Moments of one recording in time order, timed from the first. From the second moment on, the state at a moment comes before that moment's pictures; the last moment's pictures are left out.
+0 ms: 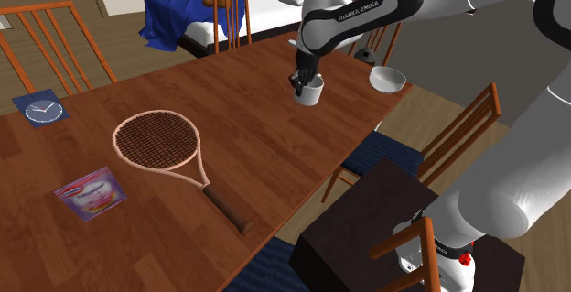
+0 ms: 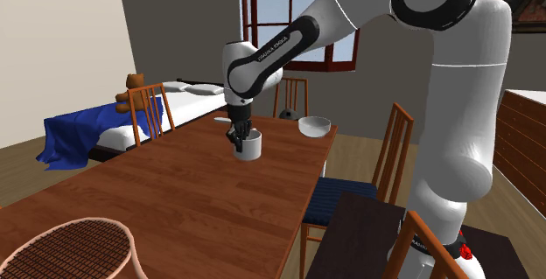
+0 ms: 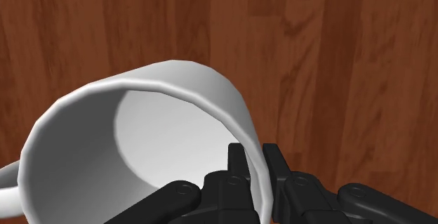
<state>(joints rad) -0.02 0.07 0.02 -2.13 -0.06 2.25 -0.06</state>
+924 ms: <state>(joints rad) 0.13 -0.17 0.18 -2.41 -0.04 2.28 0.24</state>
